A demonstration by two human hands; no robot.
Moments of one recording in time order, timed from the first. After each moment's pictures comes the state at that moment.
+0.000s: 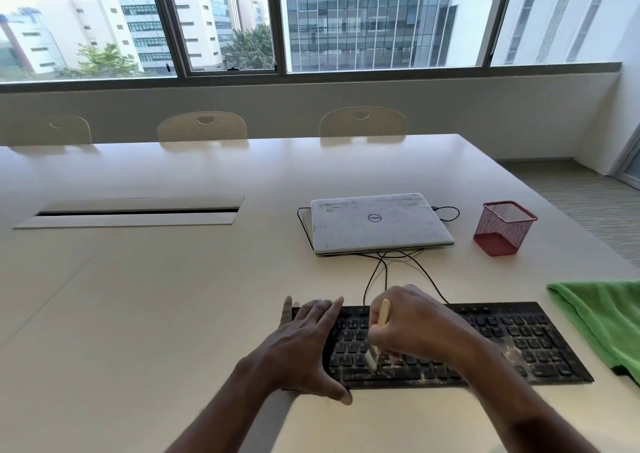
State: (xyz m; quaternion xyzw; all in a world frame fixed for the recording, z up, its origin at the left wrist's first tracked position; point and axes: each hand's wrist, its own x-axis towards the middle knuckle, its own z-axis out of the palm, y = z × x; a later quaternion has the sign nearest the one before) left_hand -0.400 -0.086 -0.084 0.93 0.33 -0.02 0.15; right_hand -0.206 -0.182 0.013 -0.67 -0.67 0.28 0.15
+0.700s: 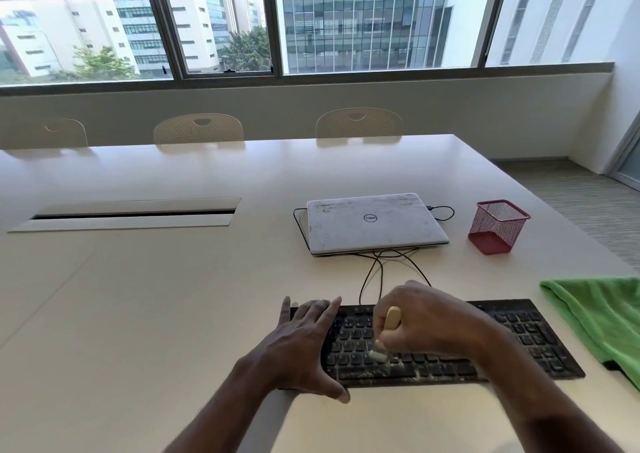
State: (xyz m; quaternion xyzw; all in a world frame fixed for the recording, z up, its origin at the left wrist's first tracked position) left_hand -0.397 -0.087 -0.084 0.93 0.33 -0.03 0.15; right_hand -0.184 -0.185 0.021 -0.63 -0.73 0.26 0.11
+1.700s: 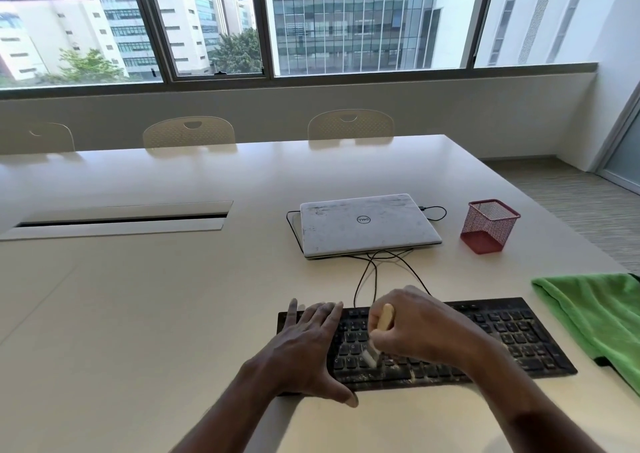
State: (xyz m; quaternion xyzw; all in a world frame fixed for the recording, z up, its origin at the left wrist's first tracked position) left_hand -0.380 -0.090 -0.081 0.94 0.31 -0.04 0.13; right_hand -0.191 -0.190 0.013 -0.66 -0.69 0.26 0.15
